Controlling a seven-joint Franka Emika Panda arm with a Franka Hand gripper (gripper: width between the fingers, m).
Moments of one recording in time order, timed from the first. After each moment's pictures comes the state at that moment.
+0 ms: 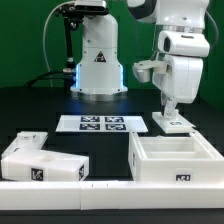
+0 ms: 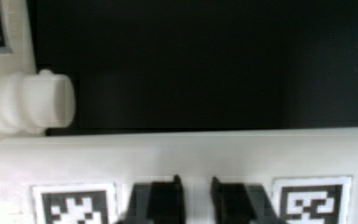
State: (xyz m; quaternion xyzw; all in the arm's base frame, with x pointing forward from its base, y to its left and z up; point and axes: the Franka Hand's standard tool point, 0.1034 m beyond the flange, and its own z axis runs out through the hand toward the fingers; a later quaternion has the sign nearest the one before) arm 0.461 0.098 0.061 0.71 0.71 -0.01 0.05
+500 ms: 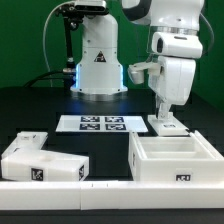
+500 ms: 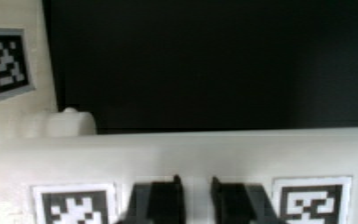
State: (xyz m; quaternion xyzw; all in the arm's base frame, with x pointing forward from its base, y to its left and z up) arm 0.465 0.094 0.056 0.72 0.69 0.00 0.05
